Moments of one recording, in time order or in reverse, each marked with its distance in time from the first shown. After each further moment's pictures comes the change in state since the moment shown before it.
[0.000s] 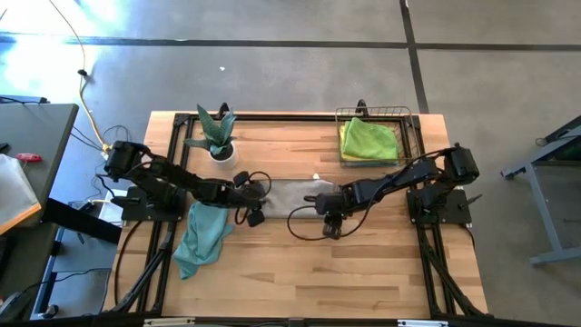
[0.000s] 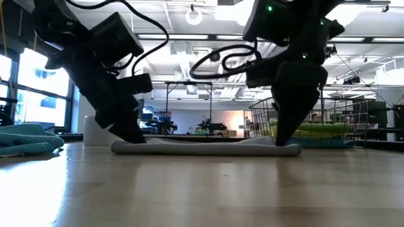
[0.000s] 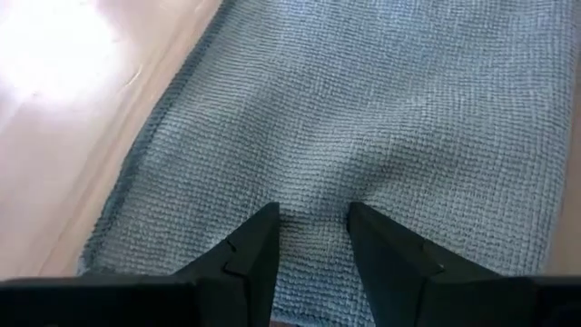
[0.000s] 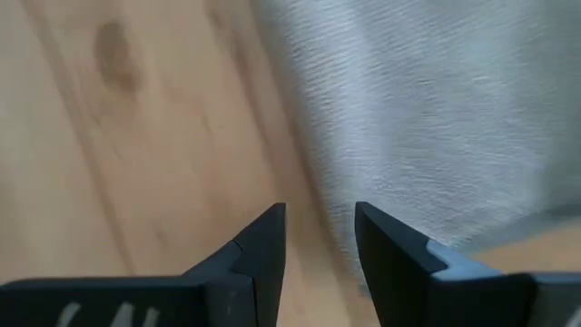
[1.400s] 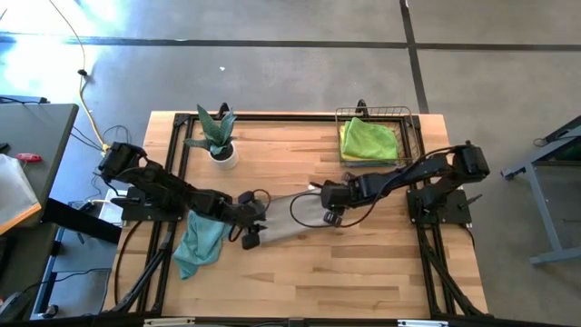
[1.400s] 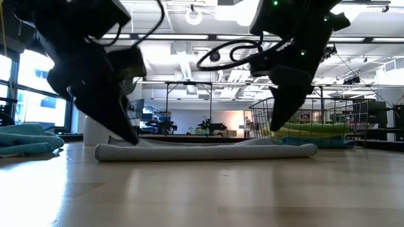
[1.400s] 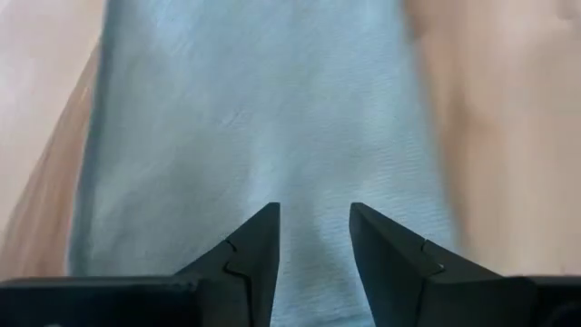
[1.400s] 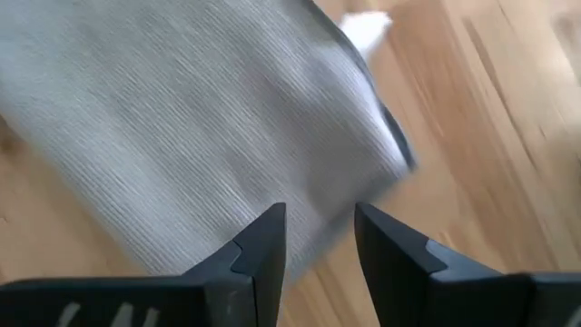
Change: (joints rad) left arm -0.174 -0.052 0.052 -0.008 0.161 -0.096; right arm -0.033 -0.093 -0.027 -0.052 0.228 0.035
